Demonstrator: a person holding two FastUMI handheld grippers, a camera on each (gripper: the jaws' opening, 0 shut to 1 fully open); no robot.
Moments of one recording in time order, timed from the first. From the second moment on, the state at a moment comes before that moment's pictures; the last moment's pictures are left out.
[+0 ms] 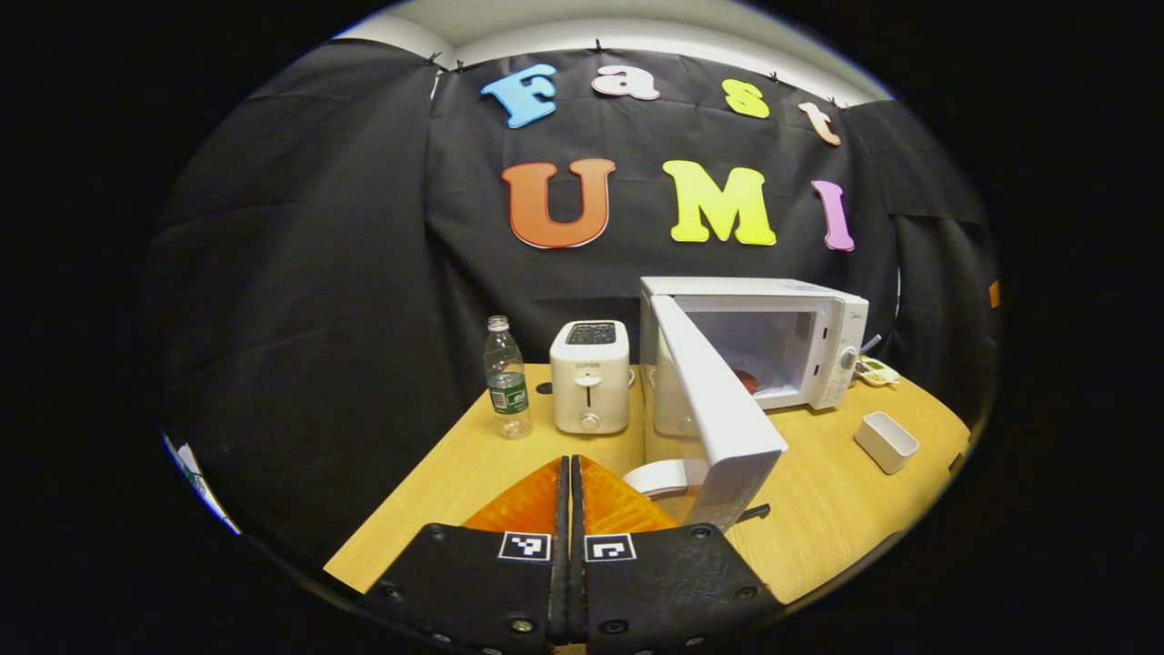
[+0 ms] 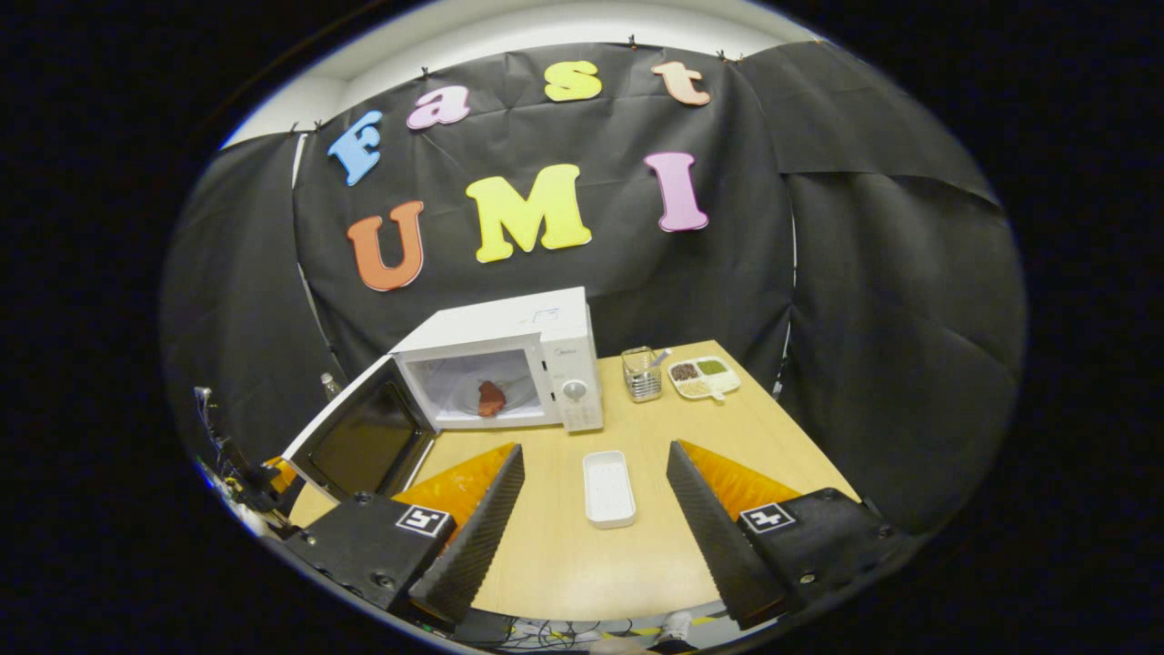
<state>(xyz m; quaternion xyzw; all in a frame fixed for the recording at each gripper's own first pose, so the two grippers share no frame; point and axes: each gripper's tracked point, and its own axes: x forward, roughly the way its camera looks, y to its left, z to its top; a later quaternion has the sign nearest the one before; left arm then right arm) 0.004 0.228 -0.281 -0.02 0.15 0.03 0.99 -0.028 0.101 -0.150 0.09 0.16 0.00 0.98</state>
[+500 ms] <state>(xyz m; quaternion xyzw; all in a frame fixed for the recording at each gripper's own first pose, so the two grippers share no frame) 0.004 0.099 -0.280 -0.02 0.14 -0.10 0.98 -0.045 0.101 -0.162 0.11 0.18 -0.01 0.98</state>
